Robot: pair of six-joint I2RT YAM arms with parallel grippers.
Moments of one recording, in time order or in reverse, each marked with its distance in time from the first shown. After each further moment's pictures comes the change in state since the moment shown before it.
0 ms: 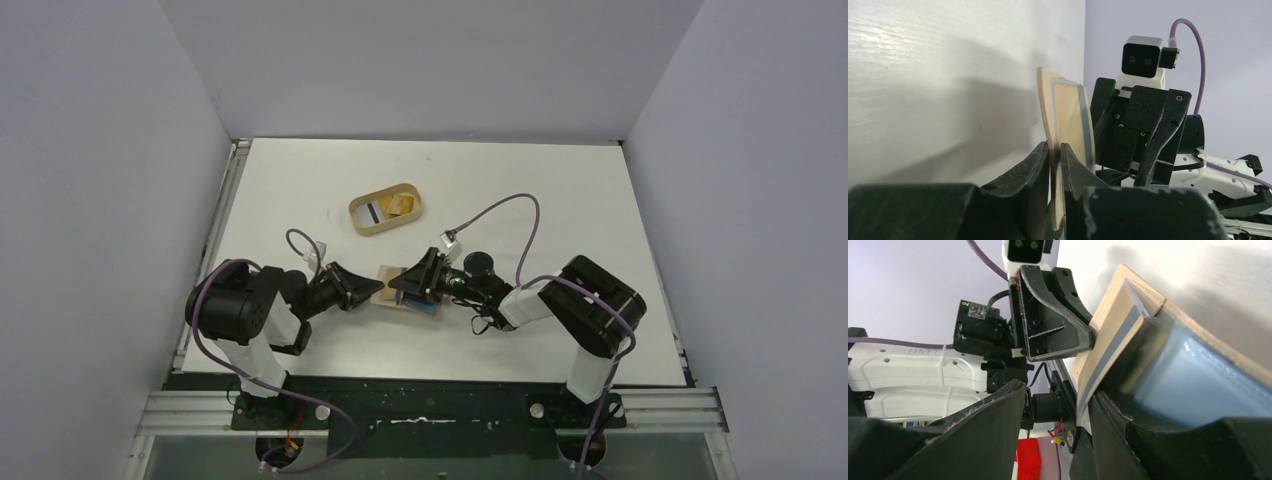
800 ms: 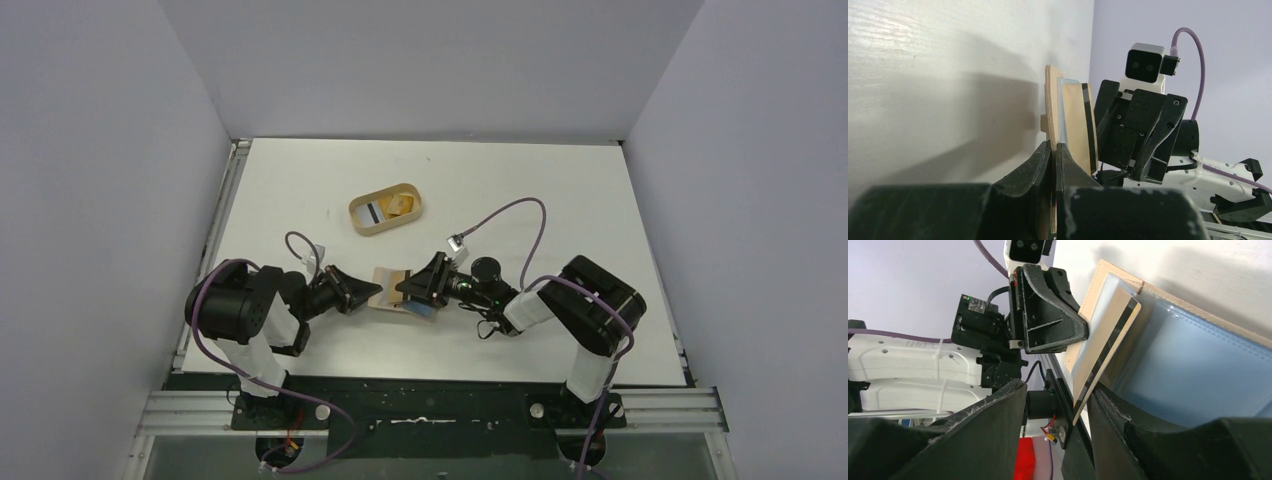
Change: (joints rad) left arm 0.019 0.004 -0.009 -0.031 0.005 0.008; right arm -0.019 -0.002 -0.063 0.084 -0.008 -0.011
